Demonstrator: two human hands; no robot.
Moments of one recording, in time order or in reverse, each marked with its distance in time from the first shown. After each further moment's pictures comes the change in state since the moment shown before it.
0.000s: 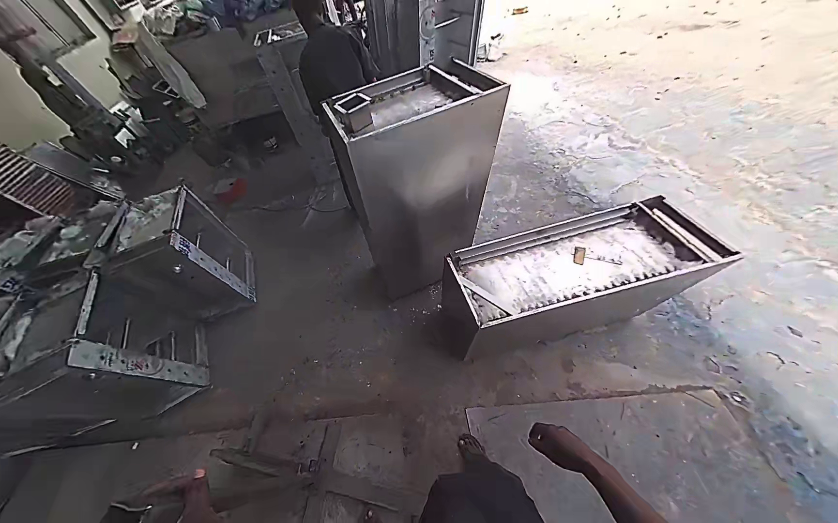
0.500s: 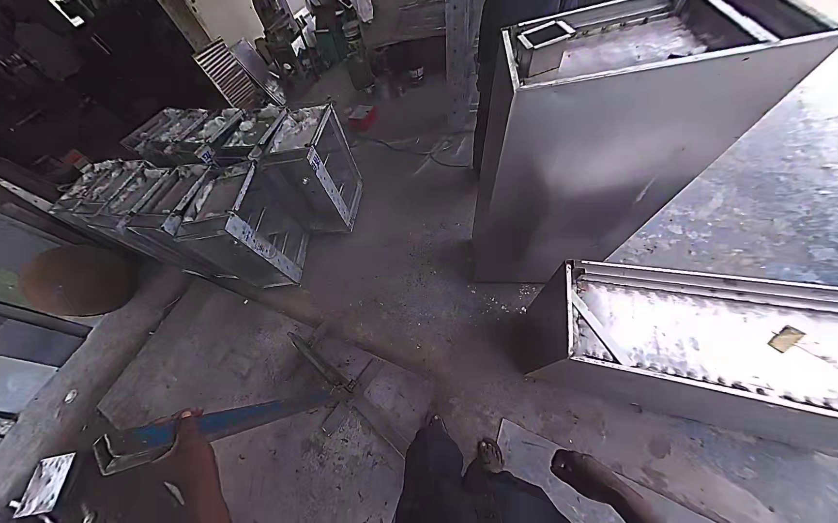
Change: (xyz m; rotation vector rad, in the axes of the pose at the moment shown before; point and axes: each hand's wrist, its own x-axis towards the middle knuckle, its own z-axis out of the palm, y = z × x) left_hand -0.018 -0.036 -0.119 0.068 0.483 -0.199; right_hand 0.082 -0.037 -0.035 -0.332 -0.357 -0.196
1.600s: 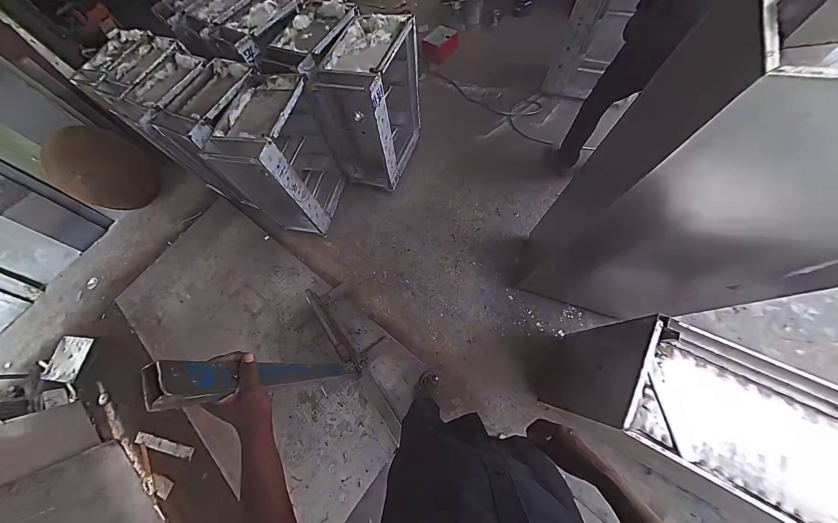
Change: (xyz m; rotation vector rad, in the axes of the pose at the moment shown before) left_hand 0.038 -0.048 0.117 -0.138 0.035 0.028; right_hand 0.100 -0.184 -0.150 -0.069 0.004 -0.142
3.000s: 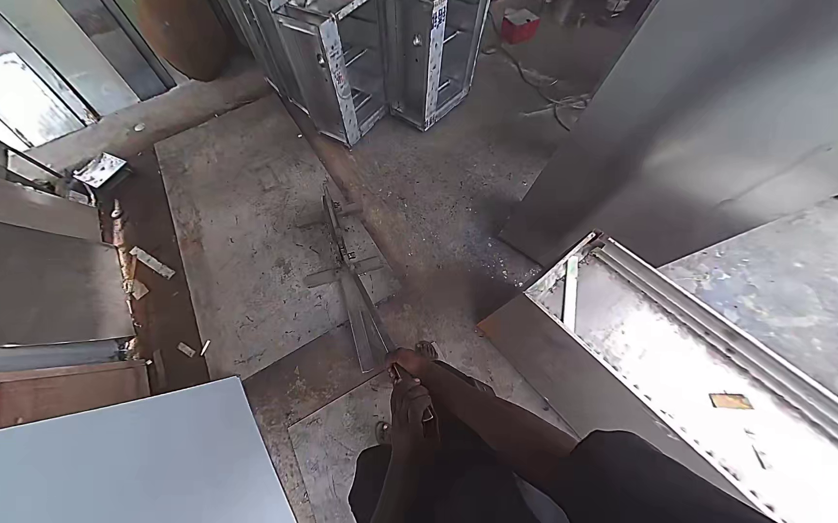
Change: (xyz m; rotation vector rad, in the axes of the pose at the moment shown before) left_hand -0.854 0.145 -0.134 0.334 -0.342 0.263; right_hand -0.172 0.150 0.294 0.527 -0.588 -0.073
